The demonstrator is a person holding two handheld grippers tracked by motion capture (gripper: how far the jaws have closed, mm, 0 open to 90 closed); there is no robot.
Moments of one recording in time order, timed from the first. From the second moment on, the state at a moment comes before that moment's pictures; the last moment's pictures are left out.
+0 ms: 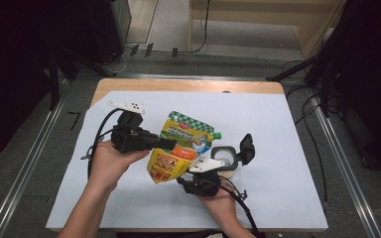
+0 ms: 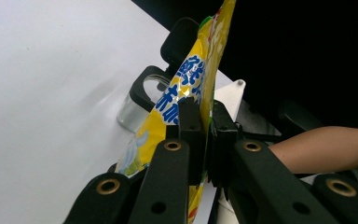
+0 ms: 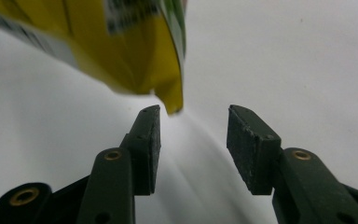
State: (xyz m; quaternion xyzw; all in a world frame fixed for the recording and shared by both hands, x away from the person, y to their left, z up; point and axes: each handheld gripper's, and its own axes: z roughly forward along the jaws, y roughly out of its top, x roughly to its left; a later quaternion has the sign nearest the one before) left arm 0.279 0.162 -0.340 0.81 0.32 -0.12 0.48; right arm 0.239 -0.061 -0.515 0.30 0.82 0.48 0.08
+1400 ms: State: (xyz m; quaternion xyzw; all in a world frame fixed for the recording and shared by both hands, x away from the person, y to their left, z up) left arm 0.282 0.135 -0.362 0.83 0.32 -0.09 0.44; right arm 0.207 -0.044 -0.484 0.20 0.85 0.48 0.10
